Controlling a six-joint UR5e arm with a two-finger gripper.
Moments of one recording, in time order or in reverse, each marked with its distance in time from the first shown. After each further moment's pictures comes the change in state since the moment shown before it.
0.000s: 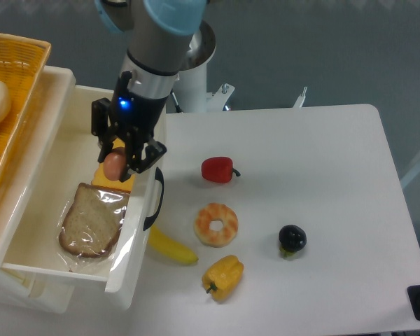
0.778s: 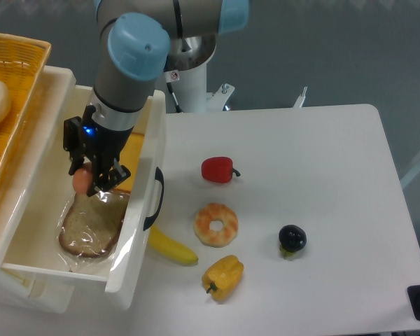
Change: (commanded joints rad) arm -0.061 -0.071 0.000 0.003 -0.006 0.000
